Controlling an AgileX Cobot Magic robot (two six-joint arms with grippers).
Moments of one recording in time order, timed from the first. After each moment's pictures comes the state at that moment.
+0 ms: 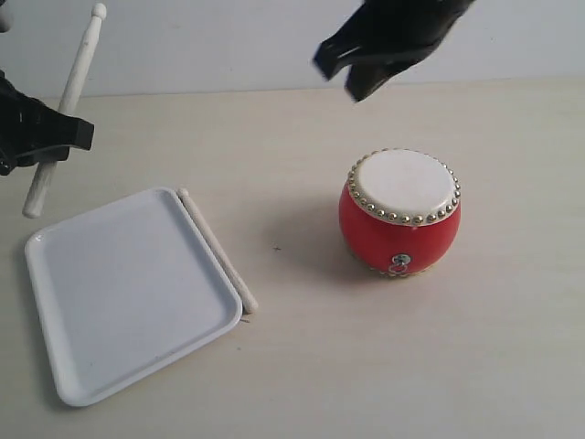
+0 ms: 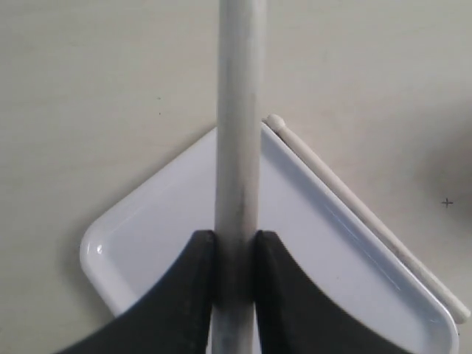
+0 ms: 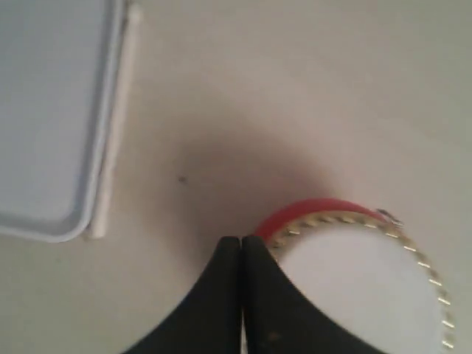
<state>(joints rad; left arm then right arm) -0.36 1.32 -0.88 0.11 0.54 -0.20 0.52 1.76 -1.57 0.15 1.05 -0.27</state>
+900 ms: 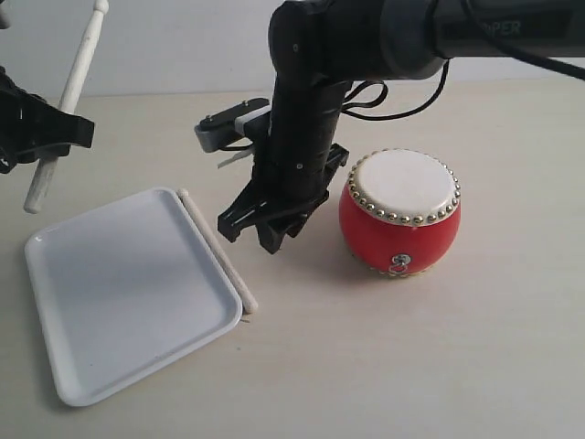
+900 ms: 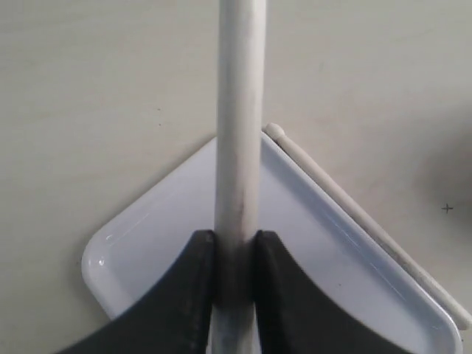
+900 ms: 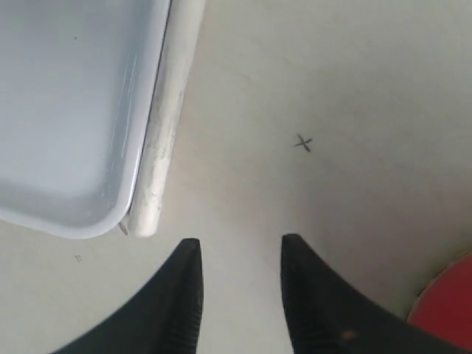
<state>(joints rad) -0.36 1.32 -0.88 0.11 0.52 -0.18 0.71 2.11 -1.59 0.14 1.04 -0.17</state>
